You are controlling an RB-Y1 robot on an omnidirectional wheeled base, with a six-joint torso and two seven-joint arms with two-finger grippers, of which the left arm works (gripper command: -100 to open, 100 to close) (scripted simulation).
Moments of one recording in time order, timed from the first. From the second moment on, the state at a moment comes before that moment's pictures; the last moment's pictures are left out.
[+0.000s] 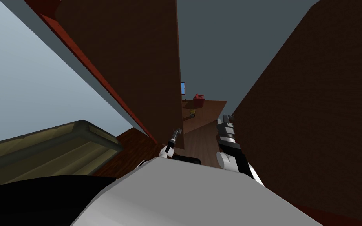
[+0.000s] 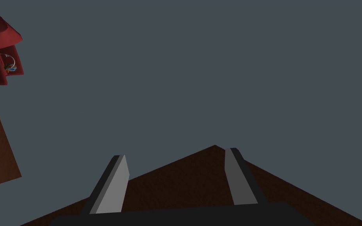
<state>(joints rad) -0.16 0.06 -0.12 -0.61 -0.03 -0.82 0.08</state>
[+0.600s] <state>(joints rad) -0.14 0.07 -0.07 -0.65 -0.01 -0.78 0.06</state>
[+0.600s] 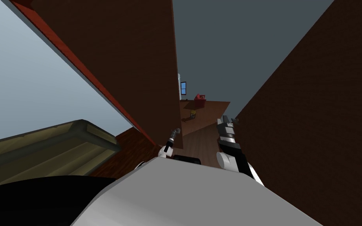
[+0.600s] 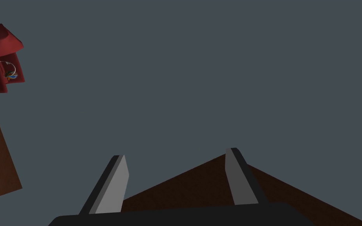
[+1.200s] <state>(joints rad) -0.15 0.08 0.00 -0.63 0.03 -0.78 0.04</state>
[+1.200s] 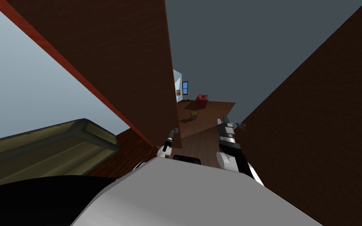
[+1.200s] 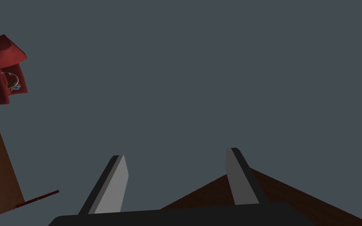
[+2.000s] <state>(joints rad) -0.15 0.08 0.10 -0.62 0.08 -0.79 -0.01</state>
